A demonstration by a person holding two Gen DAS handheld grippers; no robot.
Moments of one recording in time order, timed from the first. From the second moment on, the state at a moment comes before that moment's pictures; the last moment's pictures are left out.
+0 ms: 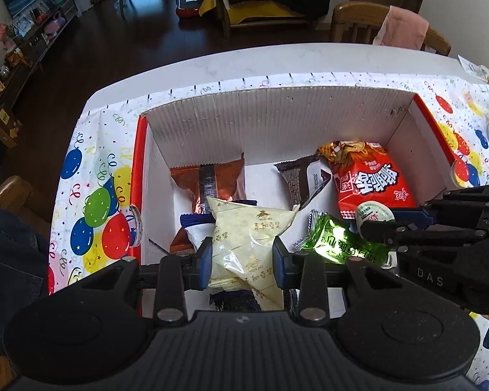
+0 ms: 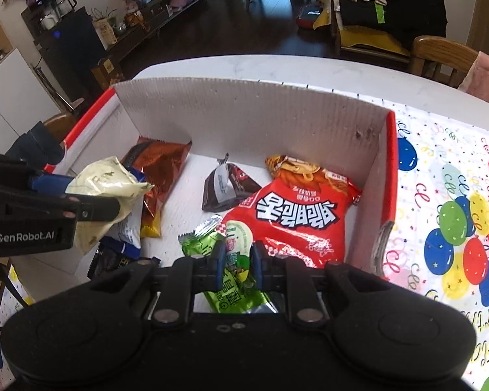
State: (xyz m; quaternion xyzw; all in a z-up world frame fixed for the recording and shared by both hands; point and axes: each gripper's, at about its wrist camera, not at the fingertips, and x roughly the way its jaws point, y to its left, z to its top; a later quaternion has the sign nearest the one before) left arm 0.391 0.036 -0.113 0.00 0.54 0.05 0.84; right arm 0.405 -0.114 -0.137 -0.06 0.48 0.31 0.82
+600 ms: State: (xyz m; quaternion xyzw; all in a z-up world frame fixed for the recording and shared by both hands) left arm 0.380 0.034 -0.119 -0.01 0.55 0.04 0.84; right arm 0.395 -0.113 -0.131 -0.07 0.48 0.30 0.82
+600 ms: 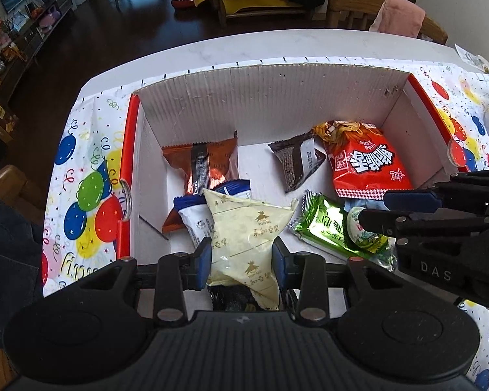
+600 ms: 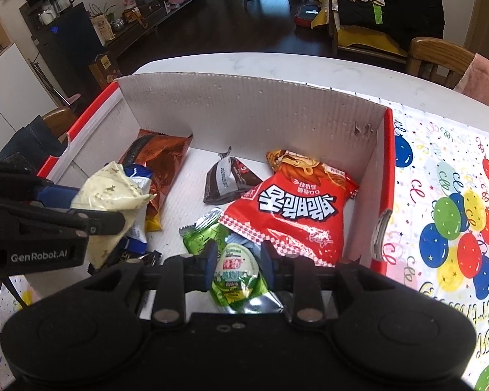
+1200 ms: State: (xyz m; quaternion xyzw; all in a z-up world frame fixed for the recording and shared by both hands) left arm 0.339 0.037 -0.087 -0.02 0.51 0.03 0.86; right arm 0.360 -0.126 -0.089 -0.05 0.45 0.31 0.84
